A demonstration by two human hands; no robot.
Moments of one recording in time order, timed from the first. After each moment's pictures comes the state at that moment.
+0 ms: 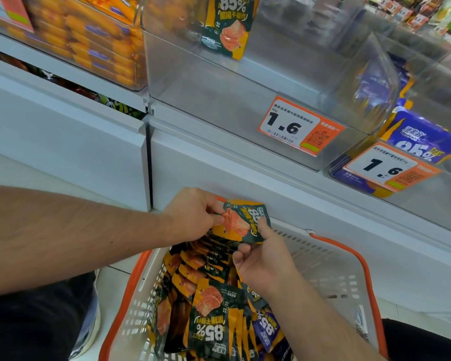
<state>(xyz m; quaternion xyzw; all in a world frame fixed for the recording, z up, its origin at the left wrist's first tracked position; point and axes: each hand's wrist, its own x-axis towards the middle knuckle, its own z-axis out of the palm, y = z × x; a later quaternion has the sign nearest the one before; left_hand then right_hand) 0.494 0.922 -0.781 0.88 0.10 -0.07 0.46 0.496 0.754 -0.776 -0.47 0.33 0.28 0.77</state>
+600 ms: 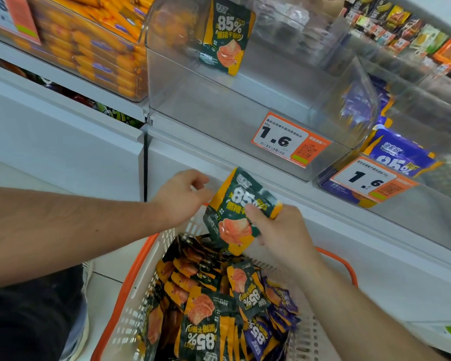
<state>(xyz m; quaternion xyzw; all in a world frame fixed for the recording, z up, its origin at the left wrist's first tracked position) 0.509 0.940 -0.761 0.82 0.14 0.01 0.55 0.516 0.743 -0.702 -0.89 -0.02 0.14 0.44</state>
